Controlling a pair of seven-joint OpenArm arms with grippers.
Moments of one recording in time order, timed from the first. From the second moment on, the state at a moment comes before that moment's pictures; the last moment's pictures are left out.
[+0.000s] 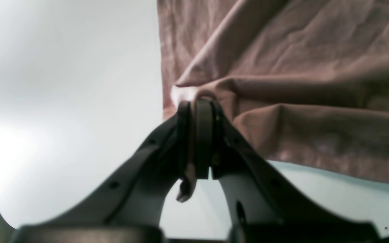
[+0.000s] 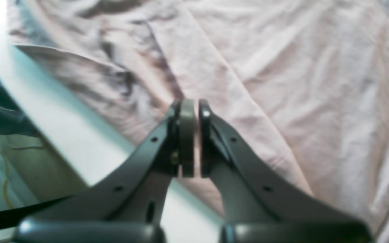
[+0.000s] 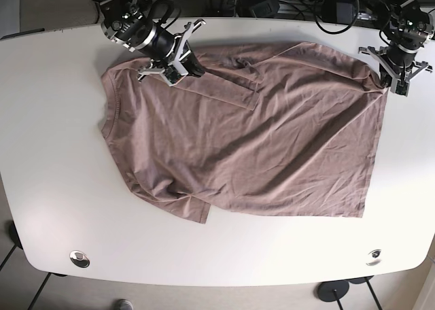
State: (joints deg) left arm 21.4 -11.0 -43.2 105.7 -6.6 -40.3 38.0; right arm -25.0 15.3 -12.3 112.3 12.0 22.0 -28.6
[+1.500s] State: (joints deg) left arm 21.4 -11.0 -43.1 103.2 -6.6 -40.3 37.9; right arm -6.1 3.9 -24.4 88.3 -1.1 24.0 -27.0
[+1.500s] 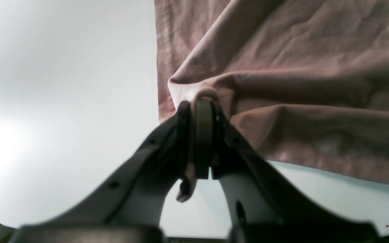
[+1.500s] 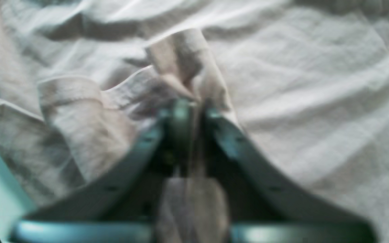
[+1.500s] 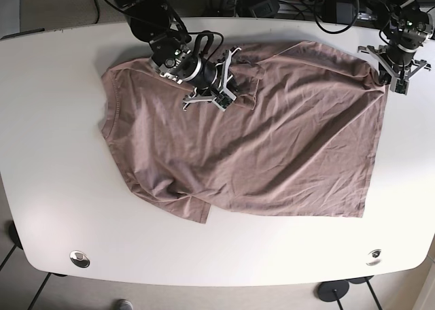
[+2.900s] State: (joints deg) left arm 8.7 -13.6 -40.2 99.6 -6.6 -40.3 45.8; right arm -10.0 9.4 -21.6 98.2 16.6 23.6 -35.2
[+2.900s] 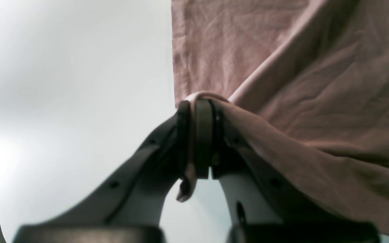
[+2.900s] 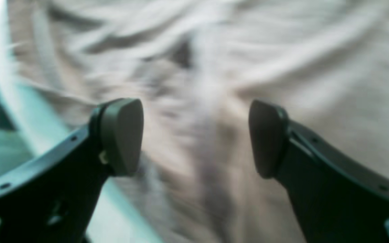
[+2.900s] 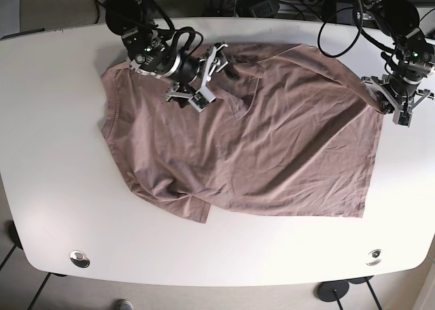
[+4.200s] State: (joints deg) left arm -4.3 -17.4 -37.1 78.1 -6.9 -40.1 45.6; right arm -11.4 7.6 6.5 100.0 8.8 24.0 -30.1
